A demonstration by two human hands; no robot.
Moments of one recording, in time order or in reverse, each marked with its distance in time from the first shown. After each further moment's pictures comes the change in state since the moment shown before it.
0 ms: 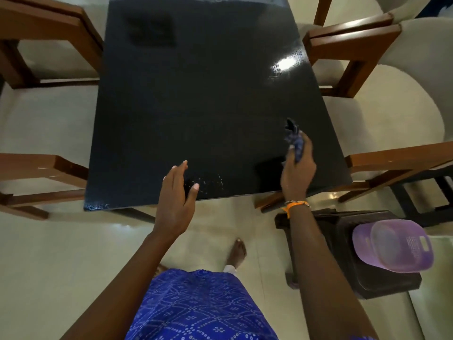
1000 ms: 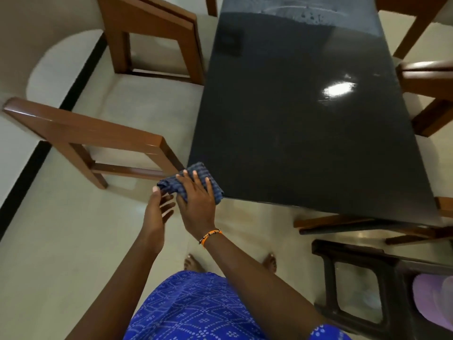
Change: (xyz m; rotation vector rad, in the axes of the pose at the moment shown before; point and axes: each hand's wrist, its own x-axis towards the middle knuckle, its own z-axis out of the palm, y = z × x) left_hand -0.057 -0.153 -0.145 -0.894 0.328 -0.675; right_hand -0.288 -0.106 0.231 -0.162 -0.804 -0.547
